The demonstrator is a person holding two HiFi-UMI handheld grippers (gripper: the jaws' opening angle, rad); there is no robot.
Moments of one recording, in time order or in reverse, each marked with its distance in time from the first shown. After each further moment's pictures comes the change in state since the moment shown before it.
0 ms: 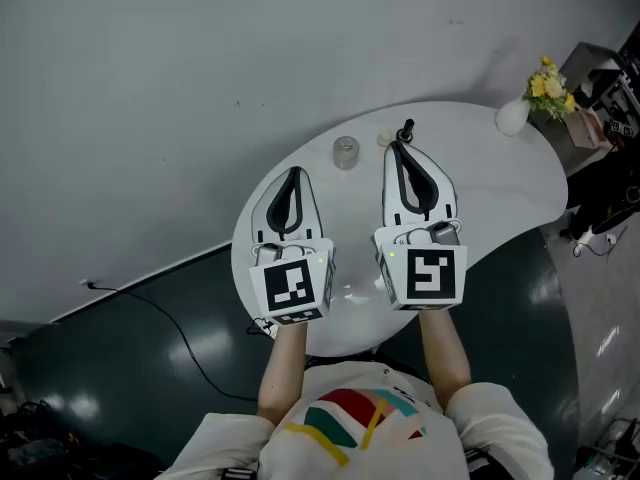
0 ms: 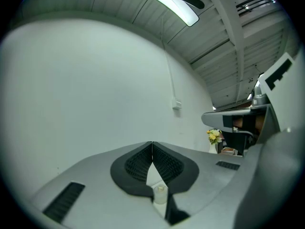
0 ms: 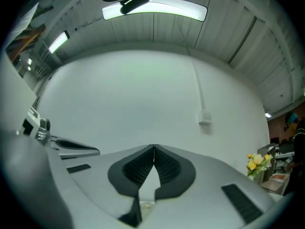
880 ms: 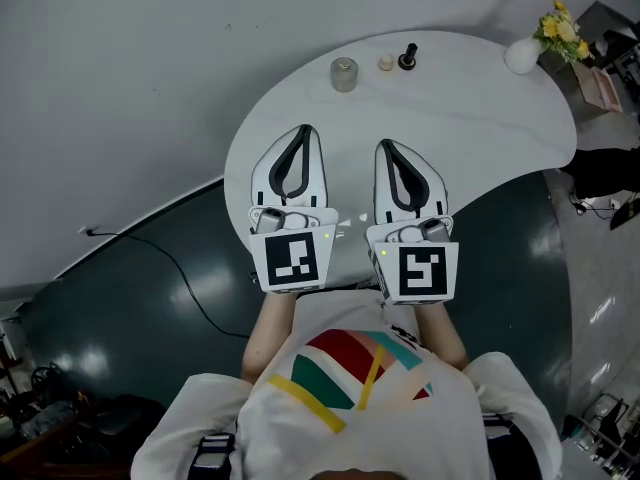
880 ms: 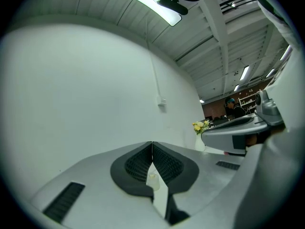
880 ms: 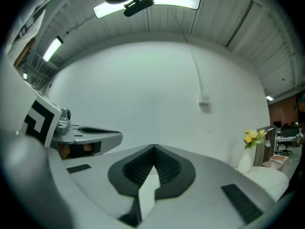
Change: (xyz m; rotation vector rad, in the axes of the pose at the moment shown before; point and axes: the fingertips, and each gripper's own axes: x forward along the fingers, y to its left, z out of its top) left arm -0.062 -0.045 -0.011 0.098 -0.016 -0.098; right arm -0.097 0.044 -0.058 0.088 0.145 0.081
